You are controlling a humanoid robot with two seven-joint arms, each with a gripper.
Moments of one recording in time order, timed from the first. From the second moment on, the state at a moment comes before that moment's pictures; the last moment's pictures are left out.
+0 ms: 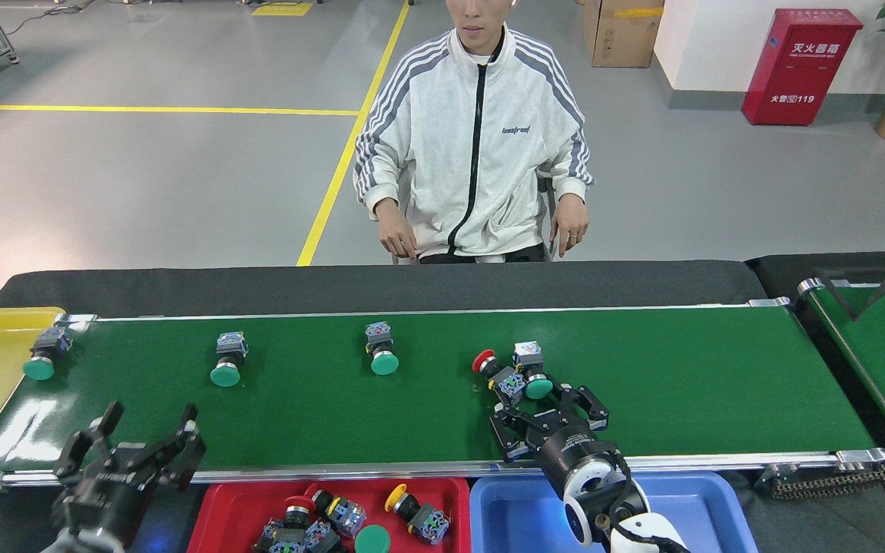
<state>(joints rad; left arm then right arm) -0.21 0.16 0.22 -1.21 -1.55 -0.36 0.04 -0.22 0.08 0.31 -1.43 1.42 -0.14 0.22</state>
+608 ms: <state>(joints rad) -0.45 0.19 0.20 -0.77 -1.54 -0.24 0.04 -0.07 0.09 0.58 -1.58 1.39 -0.54 0.22</state>
